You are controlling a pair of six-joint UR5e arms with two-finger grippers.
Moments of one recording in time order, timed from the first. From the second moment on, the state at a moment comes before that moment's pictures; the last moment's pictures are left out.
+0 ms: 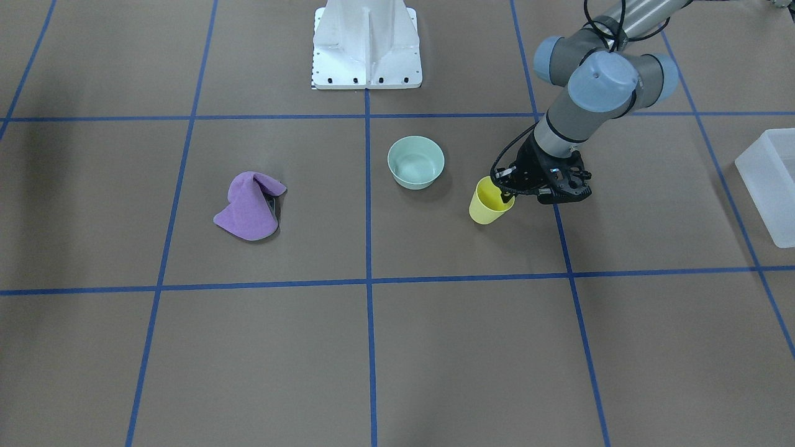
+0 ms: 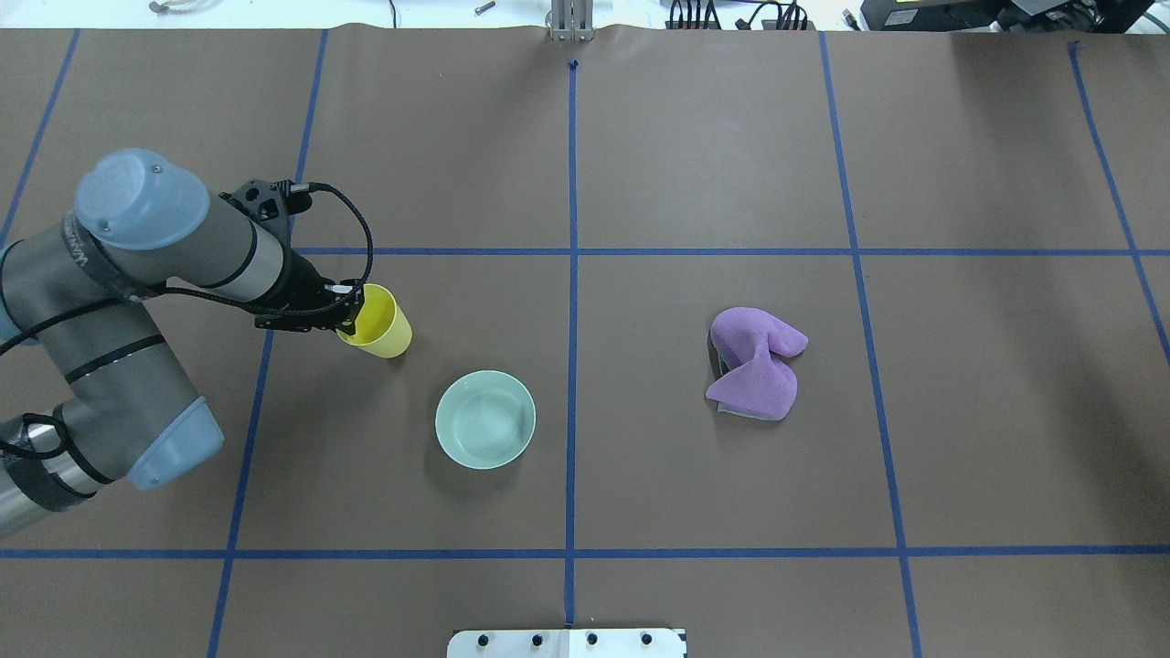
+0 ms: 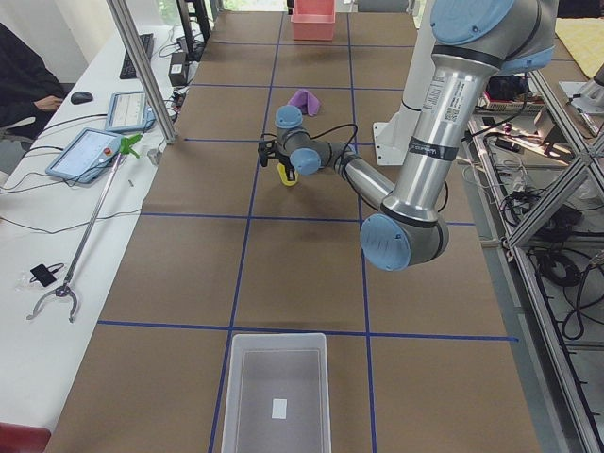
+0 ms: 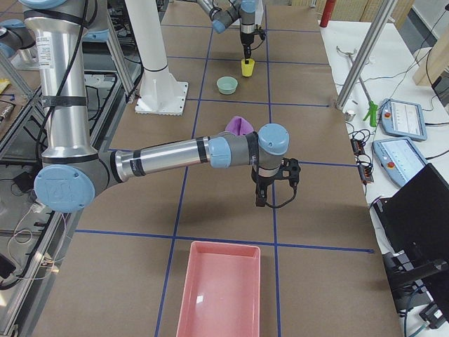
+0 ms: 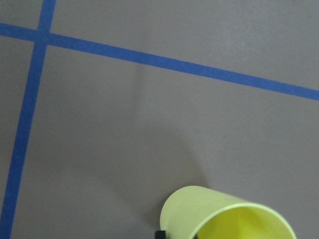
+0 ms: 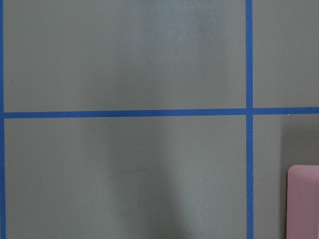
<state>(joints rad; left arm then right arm) -0.72 -1.90 -1.77 -1.91 -2.10 -1.29 1.45 -1.54 1.77 -1.66 2.41 0.21</state>
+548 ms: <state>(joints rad) -0.86 -1.90 -2.01 -1.56 -2.16 -1.21 1.45 -1.54 1.79 -1.66 2.42 0.21</state>
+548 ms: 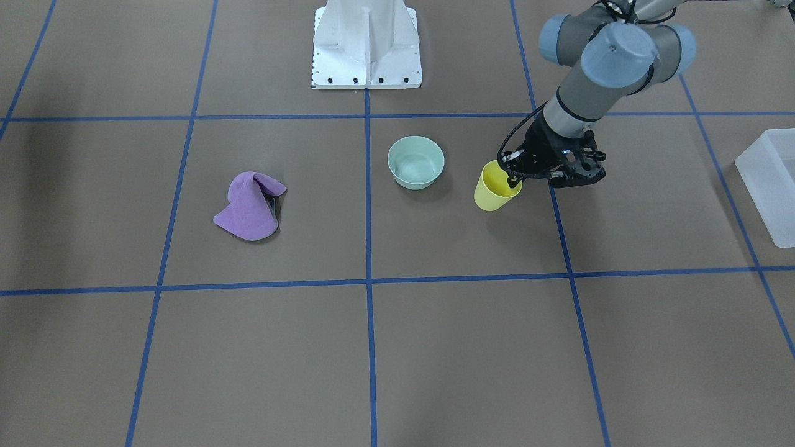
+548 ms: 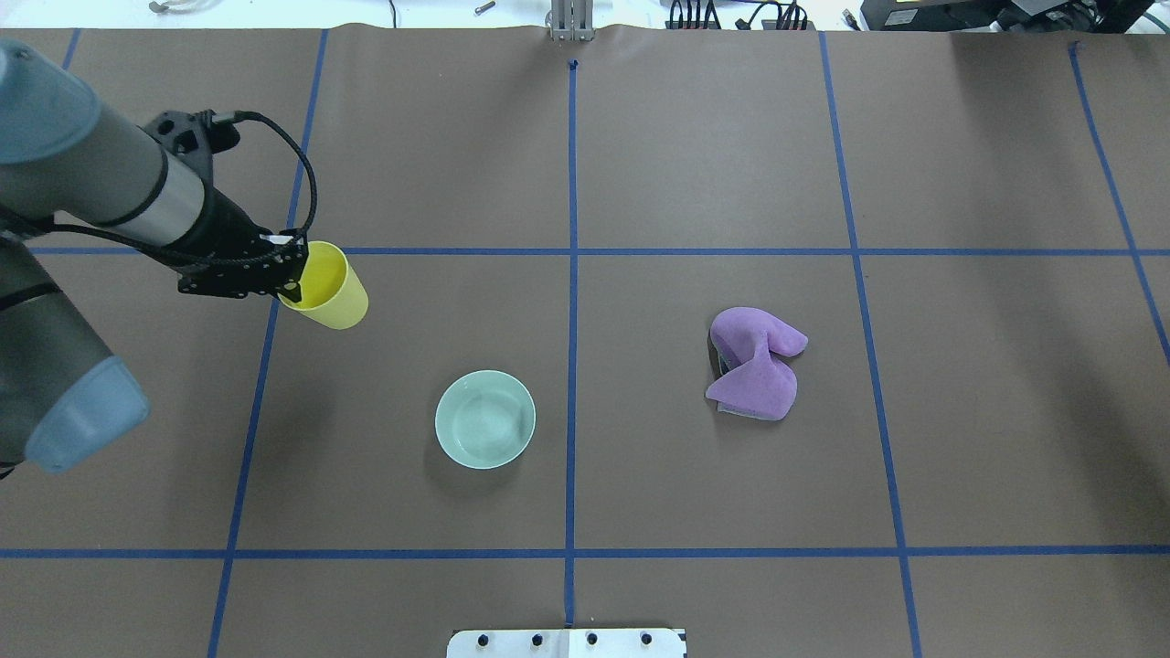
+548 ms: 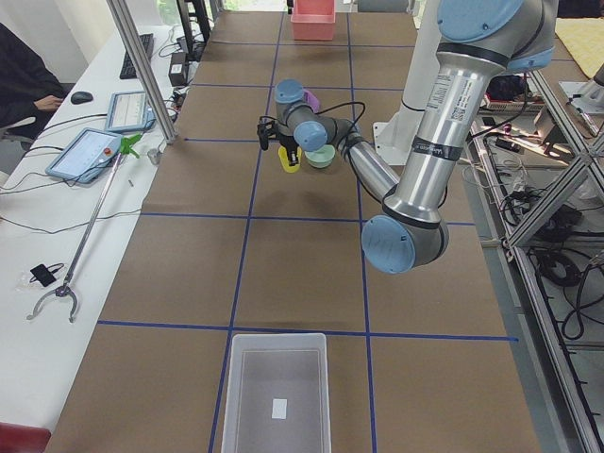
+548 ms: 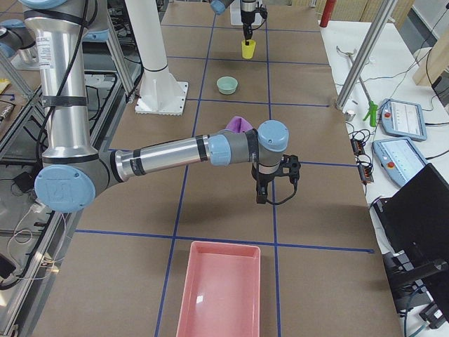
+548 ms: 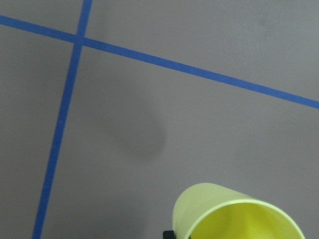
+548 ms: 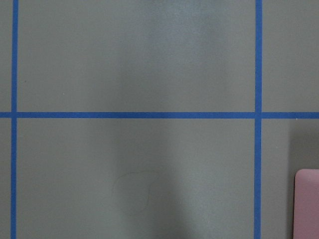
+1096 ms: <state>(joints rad) -1.22 -1.86 -1.92 -1.40 -2.25 -0.67 1.32 -1.47 1.87 -1.66 2.42 0.44</state>
